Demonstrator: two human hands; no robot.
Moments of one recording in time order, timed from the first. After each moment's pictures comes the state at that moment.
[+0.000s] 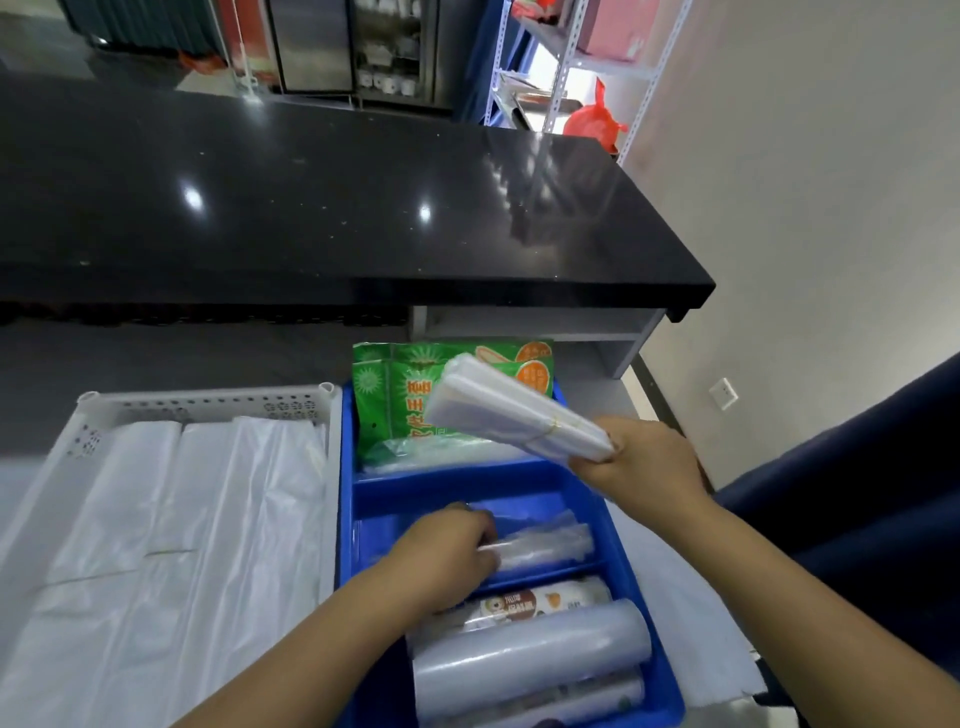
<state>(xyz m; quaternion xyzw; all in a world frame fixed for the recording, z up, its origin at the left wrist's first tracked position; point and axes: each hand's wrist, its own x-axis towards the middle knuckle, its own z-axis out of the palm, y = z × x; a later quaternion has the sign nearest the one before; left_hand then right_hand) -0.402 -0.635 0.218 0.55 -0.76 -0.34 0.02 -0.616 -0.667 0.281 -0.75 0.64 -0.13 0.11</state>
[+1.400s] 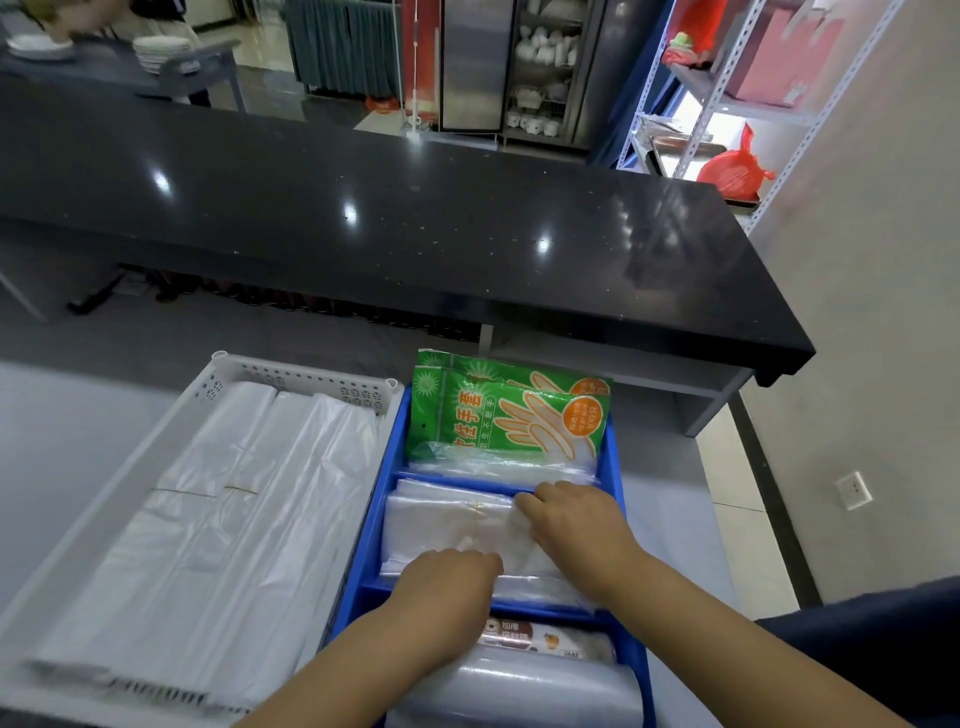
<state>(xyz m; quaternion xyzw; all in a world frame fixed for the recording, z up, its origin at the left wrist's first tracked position) -0.428 -0.599 0.230 0.65 -0.71 -0.26 -0.04 -0.573 -0.686 0.229 -0.92 0.38 0.06 -0.03</state>
